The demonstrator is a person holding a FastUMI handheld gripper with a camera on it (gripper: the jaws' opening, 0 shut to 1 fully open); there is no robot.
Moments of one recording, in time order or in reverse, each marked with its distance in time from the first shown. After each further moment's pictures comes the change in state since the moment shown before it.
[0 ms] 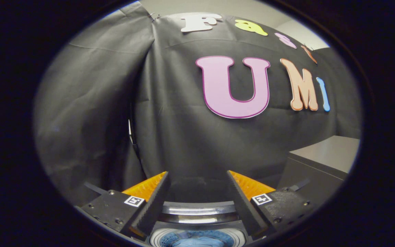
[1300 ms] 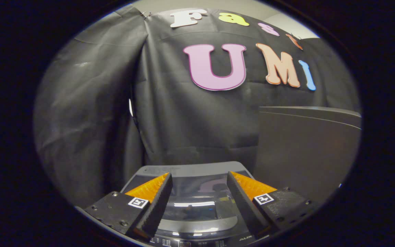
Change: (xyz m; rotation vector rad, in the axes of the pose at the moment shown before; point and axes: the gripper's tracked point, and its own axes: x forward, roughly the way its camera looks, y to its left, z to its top) arm -0.061 -0.022 -0.062 0.041 0.129 -0.094
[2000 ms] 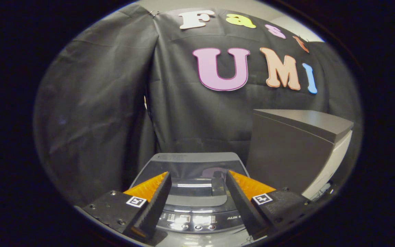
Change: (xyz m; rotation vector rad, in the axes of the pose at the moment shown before) arm -0.097 0.005 0.017 -0.009 0.030 0.113
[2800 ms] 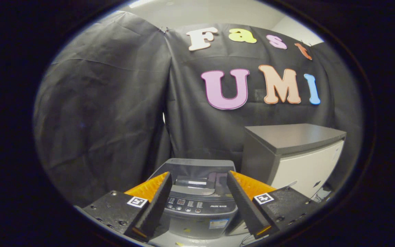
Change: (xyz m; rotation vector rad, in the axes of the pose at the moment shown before) arm -0.135 -0.053 0.025 -0.048 -0.123 0.120
